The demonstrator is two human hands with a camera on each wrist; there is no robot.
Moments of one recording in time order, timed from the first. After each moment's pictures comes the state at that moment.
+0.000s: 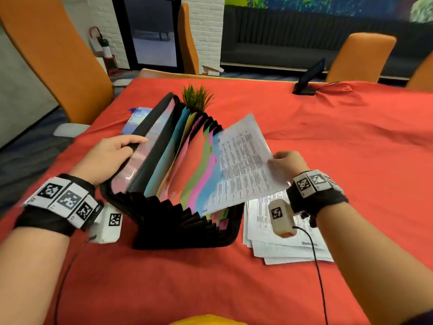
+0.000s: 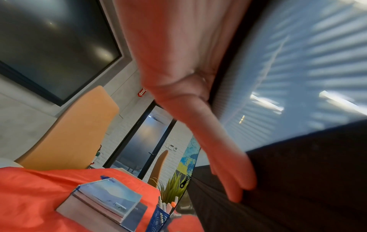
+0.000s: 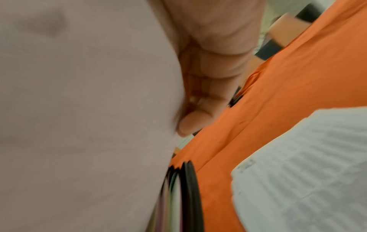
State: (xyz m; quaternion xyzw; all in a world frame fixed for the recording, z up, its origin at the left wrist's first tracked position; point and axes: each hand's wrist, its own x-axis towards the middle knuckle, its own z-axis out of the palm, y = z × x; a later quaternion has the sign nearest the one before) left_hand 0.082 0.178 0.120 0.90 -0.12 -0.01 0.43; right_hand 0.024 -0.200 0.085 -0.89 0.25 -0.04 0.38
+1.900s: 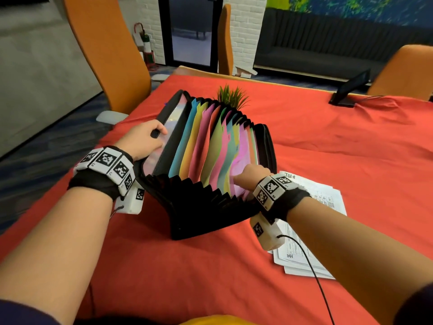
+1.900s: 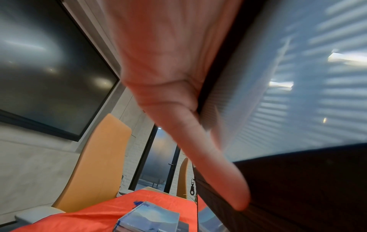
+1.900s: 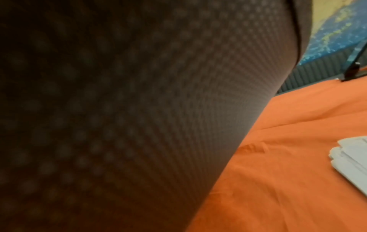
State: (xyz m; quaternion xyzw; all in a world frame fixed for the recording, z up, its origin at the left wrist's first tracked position) left_hand 0.098 0.195 0.129 0.94 -0.06 0.01 0.32; right_hand 0.053 -0.061 0.084 -0.97 0.13 0.16 0.13
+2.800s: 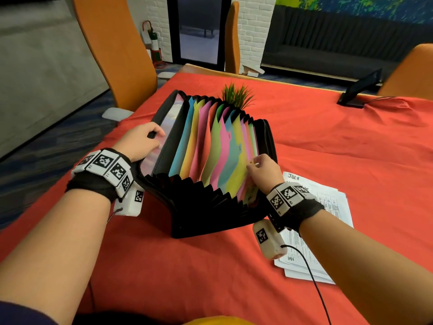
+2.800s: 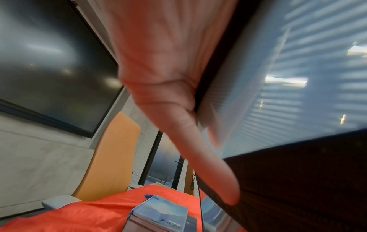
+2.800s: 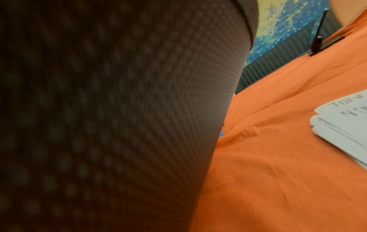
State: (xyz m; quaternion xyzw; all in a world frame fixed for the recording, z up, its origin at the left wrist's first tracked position) left_hand 0.092 0.199 0.123 0.95 -0.03 0.01 0.32; right_hand 0.050 -0.082 0.080 -0.91 0.14 0.01 0.39
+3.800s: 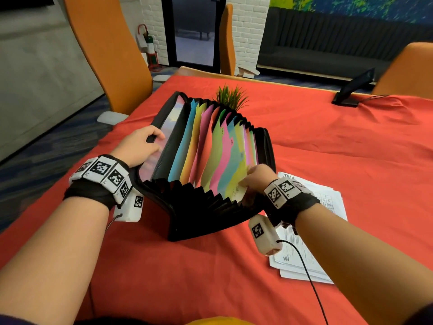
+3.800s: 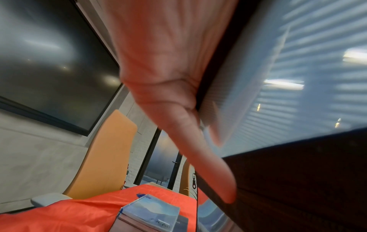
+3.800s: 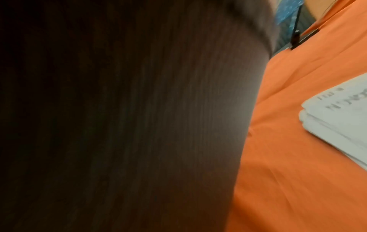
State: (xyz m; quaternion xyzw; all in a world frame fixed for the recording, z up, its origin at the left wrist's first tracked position) left_hand 0.091 0.187 0.120 0.94 -0.06 0.02 0.34; right_hand 0.057 -0.093 0.078 -0.93 0.13 0.15 0.31
